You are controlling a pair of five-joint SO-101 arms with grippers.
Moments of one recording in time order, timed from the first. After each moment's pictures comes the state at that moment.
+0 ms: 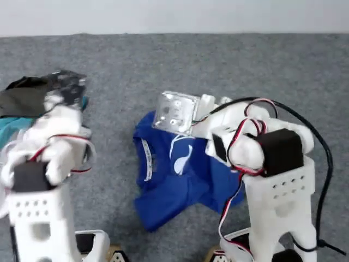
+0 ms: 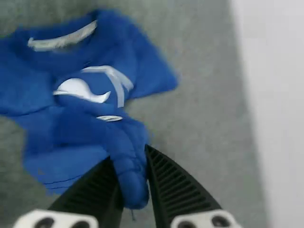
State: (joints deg) left arm -6.2 -43.2 24.6 83.9 -12.8; right arm -19.6 -29.1 -7.7 100.7 57.4
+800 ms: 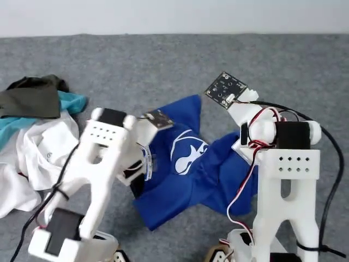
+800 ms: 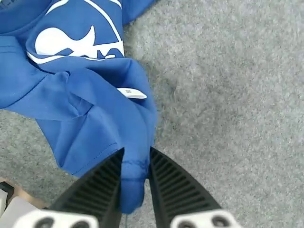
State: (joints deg) left arm 13.4 -4.1 23.4 98.8 -22.3; right arm -2.4 -29.5 10.8 93.6 46.5
